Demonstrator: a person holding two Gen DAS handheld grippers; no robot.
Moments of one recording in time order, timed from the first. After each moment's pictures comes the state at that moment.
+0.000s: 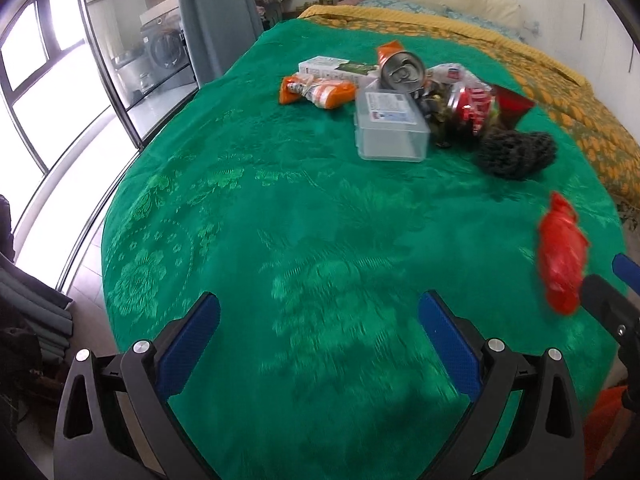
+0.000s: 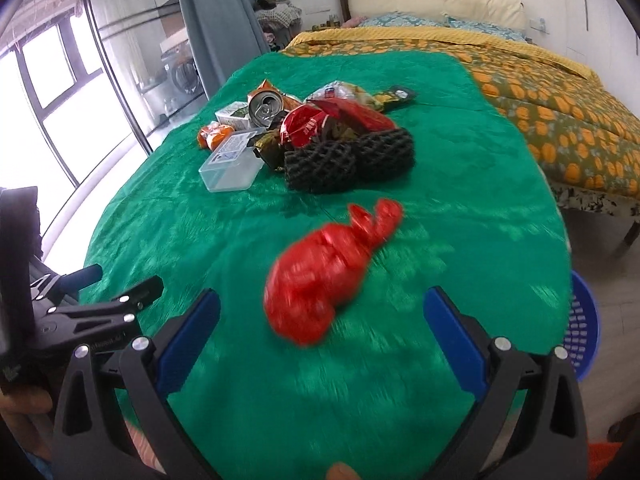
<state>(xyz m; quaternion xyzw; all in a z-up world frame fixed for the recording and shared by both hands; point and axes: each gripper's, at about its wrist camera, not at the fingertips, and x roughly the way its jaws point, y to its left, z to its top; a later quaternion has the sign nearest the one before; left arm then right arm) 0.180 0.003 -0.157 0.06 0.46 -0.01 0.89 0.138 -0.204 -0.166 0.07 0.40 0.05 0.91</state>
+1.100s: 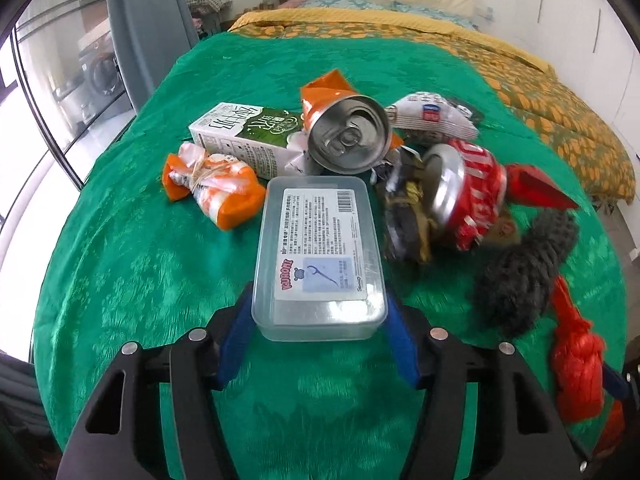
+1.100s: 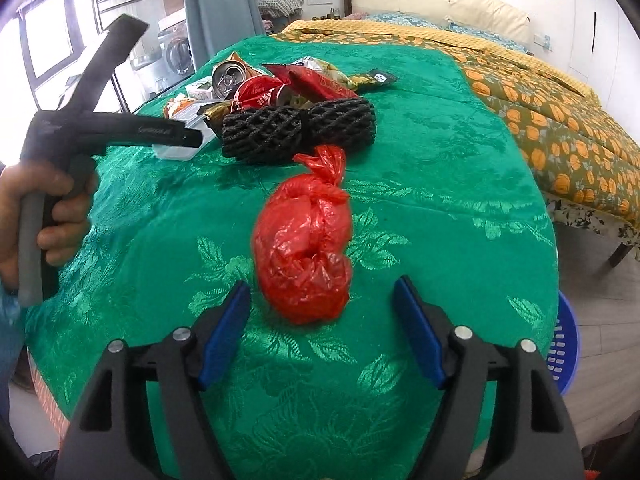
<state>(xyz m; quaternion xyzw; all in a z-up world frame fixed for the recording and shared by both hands) 0.320 -0.054 -0.157 0.08 0.45 -0.11 0.88 0.143 -0.238 -0.197 0.02 0.41 0.04 0.91</state>
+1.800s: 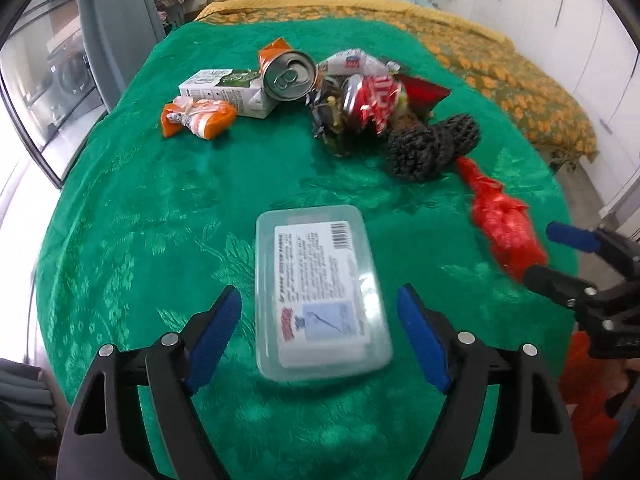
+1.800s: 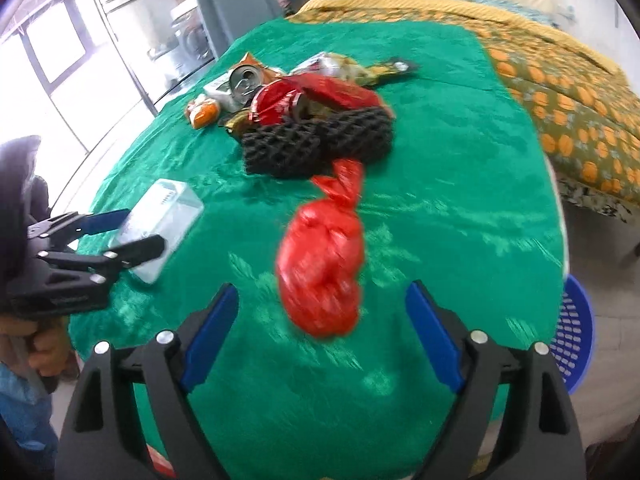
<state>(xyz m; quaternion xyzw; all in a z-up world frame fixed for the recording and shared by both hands) 0.228 -0.045 -0.148 0.10 0.49 -0.16 0.85 0.170 -0.246 -0.168 0.06 0.47 0.10 0.88</state>
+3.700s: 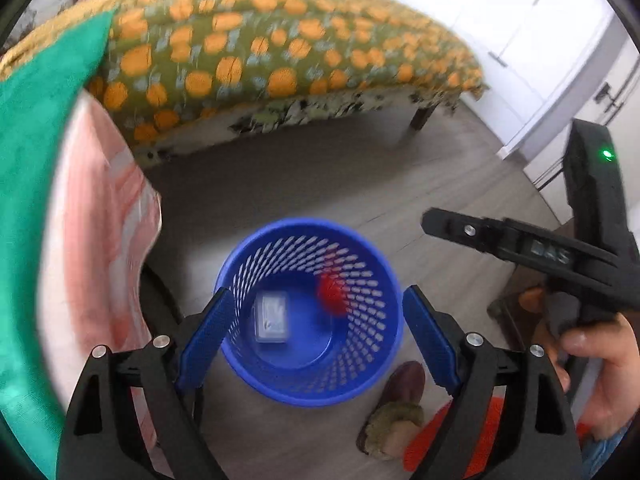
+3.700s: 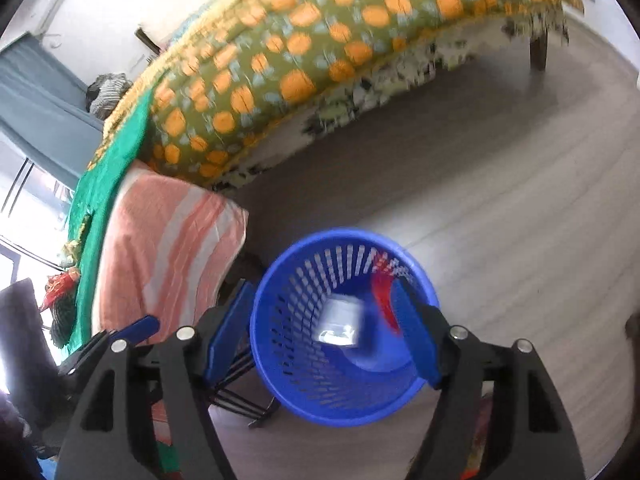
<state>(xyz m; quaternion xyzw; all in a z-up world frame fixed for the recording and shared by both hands) 0.198 -0.475 -0.205 0.11 0.49 -0.39 0.77 0.106 -0.669 -0.236 0.32 0.43 -0.10 0.84</state>
